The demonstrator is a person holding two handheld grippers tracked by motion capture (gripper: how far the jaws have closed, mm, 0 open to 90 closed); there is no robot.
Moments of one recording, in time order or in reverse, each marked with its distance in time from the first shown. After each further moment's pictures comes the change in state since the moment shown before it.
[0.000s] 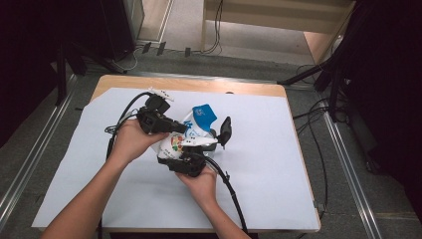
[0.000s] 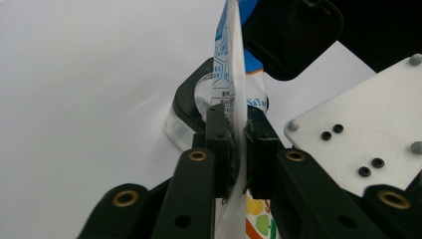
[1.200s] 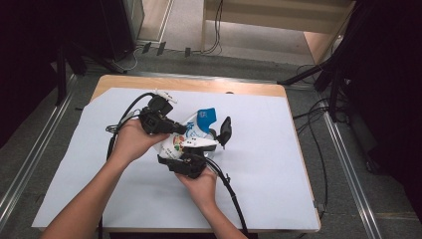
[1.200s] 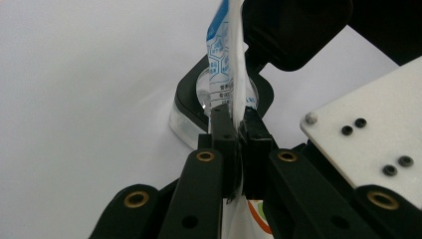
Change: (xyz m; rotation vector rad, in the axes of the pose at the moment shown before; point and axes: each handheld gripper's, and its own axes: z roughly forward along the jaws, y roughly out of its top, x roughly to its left) left arm -0.004 0.002 0.004 0.036 0.025 0.025; right arm 0.006 -0.001 -0.003 -0.017 -0.041 -0.003
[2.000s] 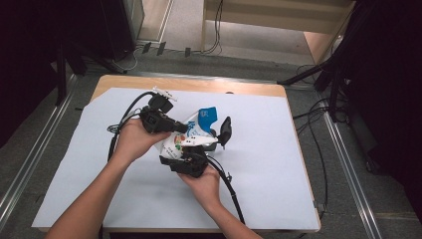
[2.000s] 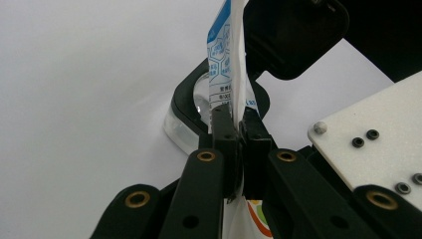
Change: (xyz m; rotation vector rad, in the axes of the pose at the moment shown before) left arm 0.004 0.001 0.002 -0.028 -0.037 -0.034; right arm 0.001 0.006 -0.006 0.056 -0.009 -0.020
